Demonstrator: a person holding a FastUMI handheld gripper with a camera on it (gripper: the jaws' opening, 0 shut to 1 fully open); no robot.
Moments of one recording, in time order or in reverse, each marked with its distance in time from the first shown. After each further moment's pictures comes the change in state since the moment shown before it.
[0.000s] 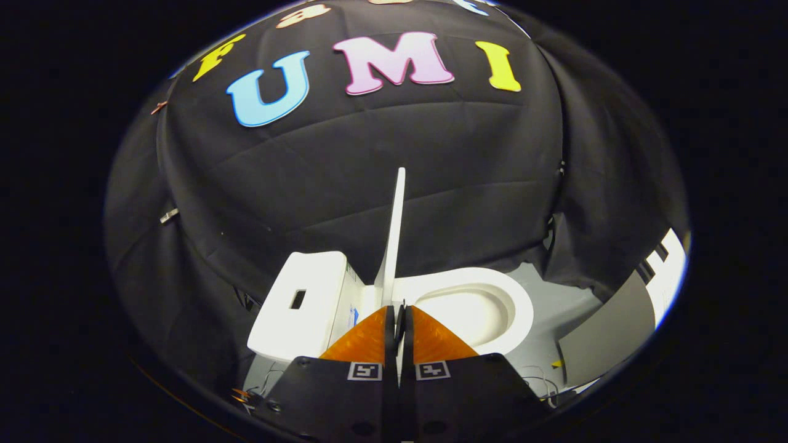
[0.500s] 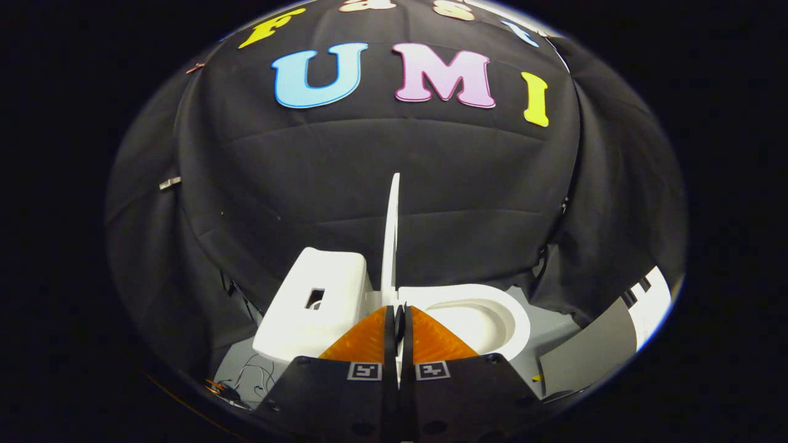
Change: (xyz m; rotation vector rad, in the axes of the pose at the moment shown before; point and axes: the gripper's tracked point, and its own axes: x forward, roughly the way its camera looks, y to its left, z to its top) arm 0.002 0.090 -0.003 -0.153 -0.053 -0.075
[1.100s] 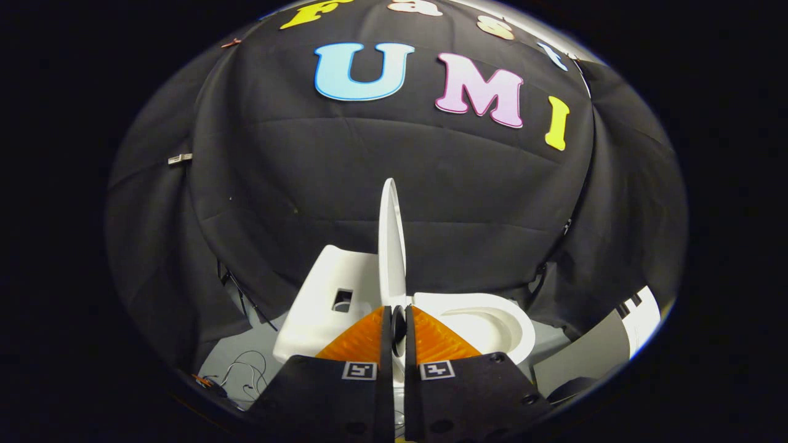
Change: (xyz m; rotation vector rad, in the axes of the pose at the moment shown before) arm 0.002 0.085 -0.007 -0.105 -0.042 -0.030
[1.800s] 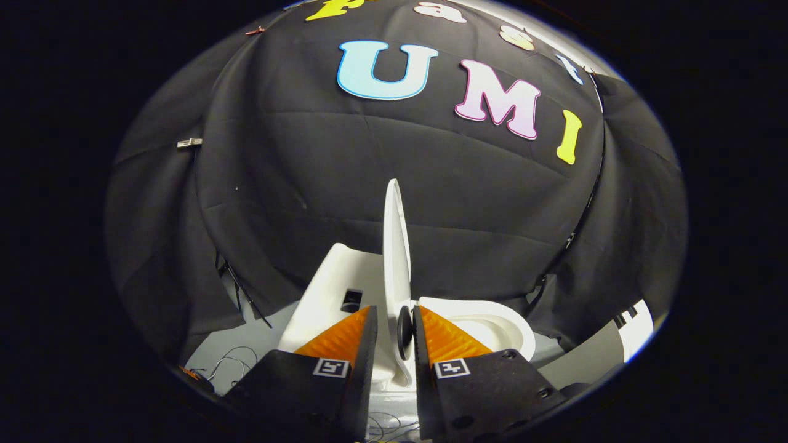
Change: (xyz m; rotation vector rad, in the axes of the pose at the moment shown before) arm 0.007 0.027 -0.004 -0.044 0.006 0.033
